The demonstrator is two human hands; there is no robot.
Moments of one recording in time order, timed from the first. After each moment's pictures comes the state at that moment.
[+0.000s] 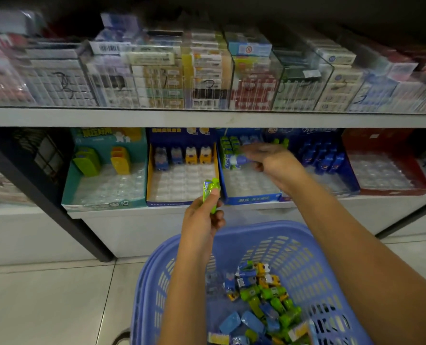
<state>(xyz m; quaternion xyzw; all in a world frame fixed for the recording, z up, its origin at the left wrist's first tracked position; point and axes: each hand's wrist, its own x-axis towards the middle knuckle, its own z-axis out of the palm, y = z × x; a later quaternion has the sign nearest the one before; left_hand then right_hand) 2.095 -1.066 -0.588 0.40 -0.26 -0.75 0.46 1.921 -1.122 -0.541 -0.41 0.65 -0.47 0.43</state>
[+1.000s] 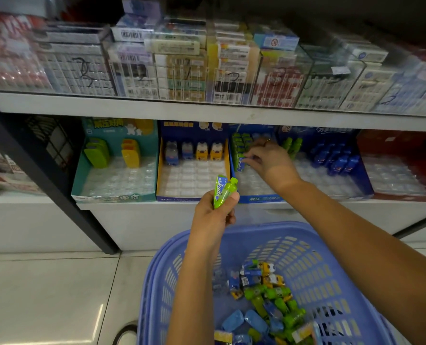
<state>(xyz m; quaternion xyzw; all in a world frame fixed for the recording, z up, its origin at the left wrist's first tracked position) 2.099 -1.069 -0.602 0.41 -0.38 -0.70 0.45 1.921 -1.143 -0.575 -0.72 0.65 -0.24 0.01</state>
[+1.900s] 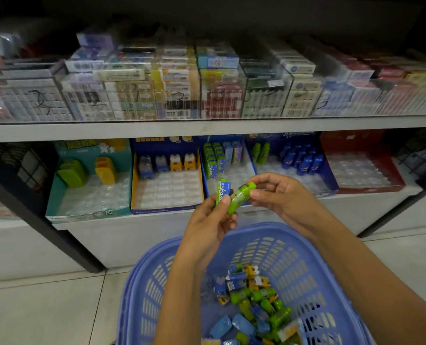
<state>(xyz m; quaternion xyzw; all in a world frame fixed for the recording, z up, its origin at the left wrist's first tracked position) 2.072 -1.051 -0.586 0.27 -0.38 -0.79 0.40 1.898 -1.023 -0.540 -0.44 0.50 -0.52 0.53</state>
